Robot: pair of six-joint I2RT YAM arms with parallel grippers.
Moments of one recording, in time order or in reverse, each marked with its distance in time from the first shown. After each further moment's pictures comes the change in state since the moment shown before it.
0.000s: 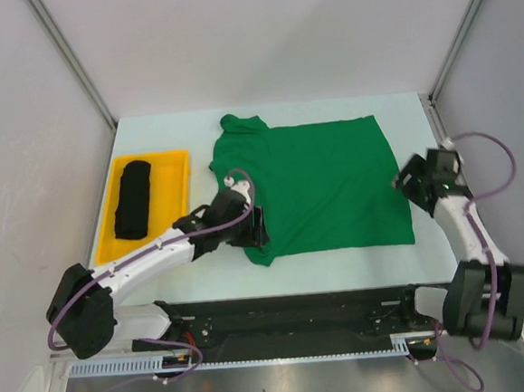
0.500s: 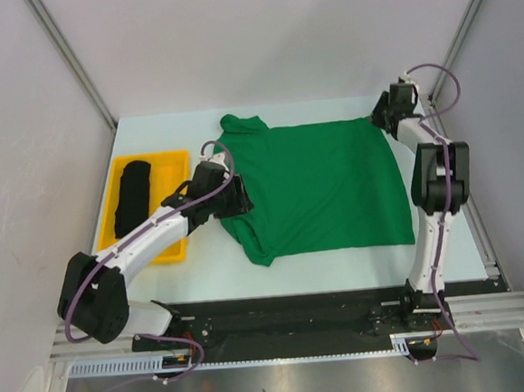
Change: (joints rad) left arm 0.257 0.101 0.163 0.033 0.008 0.005; right arm 0.182 1.014 0.885 0.359 0.051 -0.105
